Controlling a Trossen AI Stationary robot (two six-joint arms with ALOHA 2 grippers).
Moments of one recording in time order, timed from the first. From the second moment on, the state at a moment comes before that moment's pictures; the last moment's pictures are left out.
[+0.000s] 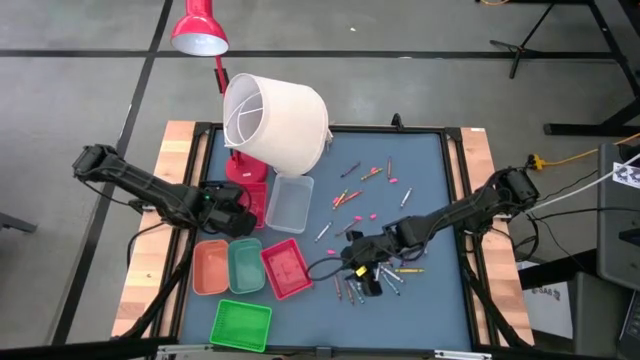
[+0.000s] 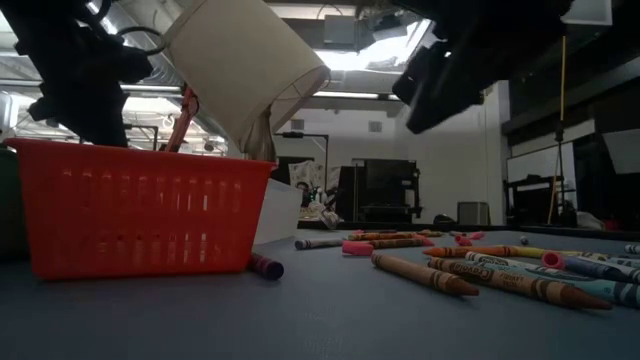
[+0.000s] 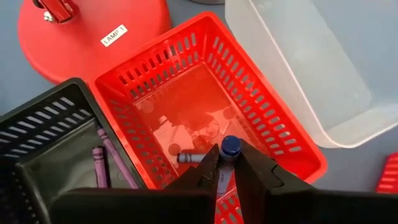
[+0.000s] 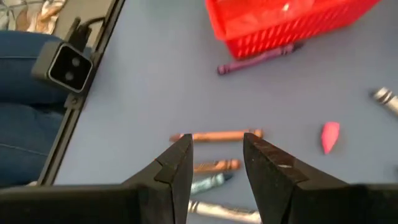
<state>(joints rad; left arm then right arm) -0.32 1.04 0.66 -0.93 -0.54 -1.29 0.38 1.66 1.05 -0.23 -0.14 0.22</state>
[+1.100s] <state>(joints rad) -0.29 1.05 0.66 -0.93 -0.57 -1.25 0.73 1.66 1.05 -0.68 0.04 0.90</state>
